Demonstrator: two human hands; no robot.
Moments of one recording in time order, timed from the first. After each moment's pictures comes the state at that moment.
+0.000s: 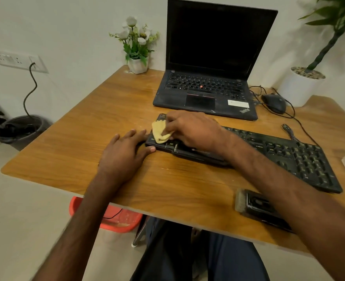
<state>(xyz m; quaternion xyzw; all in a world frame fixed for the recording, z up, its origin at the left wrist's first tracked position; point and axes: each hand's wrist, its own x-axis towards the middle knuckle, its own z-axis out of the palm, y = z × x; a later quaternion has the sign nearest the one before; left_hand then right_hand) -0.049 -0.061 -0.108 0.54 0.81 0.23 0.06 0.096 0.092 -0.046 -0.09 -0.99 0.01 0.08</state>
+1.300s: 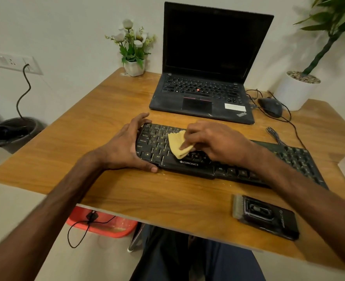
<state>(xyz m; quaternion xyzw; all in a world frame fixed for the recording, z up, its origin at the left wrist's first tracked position) -0.095 -0.026 -0.109 0.61 0.67 0.32 0.26 0.152 0.107 -0.047 -0.07 -0.99 0.04 0.07</state>
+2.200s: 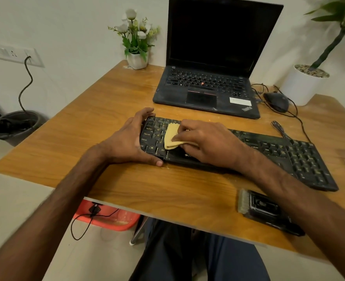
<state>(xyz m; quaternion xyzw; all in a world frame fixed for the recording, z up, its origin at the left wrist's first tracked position) -0.094 -0.026 -0.113 0.61 0.68 0.32 0.25 0.135 0.085 -0.061 -0.07 -0.99 -0.01 0.11</state>
